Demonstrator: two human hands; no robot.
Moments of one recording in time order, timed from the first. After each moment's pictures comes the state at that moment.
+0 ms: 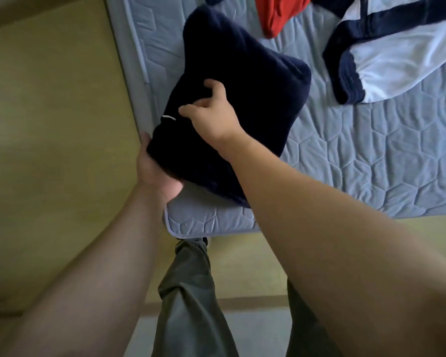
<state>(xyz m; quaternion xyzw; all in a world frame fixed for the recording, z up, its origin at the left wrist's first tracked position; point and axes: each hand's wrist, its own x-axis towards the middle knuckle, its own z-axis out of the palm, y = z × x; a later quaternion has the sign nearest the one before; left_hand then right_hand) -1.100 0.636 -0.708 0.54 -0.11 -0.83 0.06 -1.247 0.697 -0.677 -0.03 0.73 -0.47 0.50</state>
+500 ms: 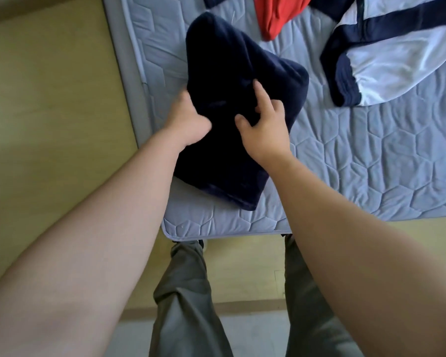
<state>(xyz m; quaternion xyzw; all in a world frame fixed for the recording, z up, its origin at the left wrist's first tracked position) -1.198 0.620 -0.715 0.51 -0.73 -0.41 -0.17 -1.269 0.777 -0.718 -0.12 0.85 -0.39 0.33</state>
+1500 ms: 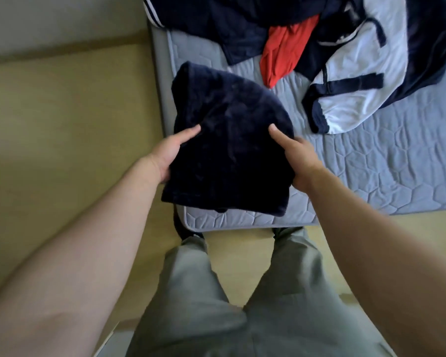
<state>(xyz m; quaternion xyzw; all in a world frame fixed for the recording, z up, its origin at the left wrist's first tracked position) -1.078 0.590 -0.553 0.48 -0.38 -0.77 -0.17 -1.240 0.812 -0.545 0.14 0.66 -0.55 0.50</state>
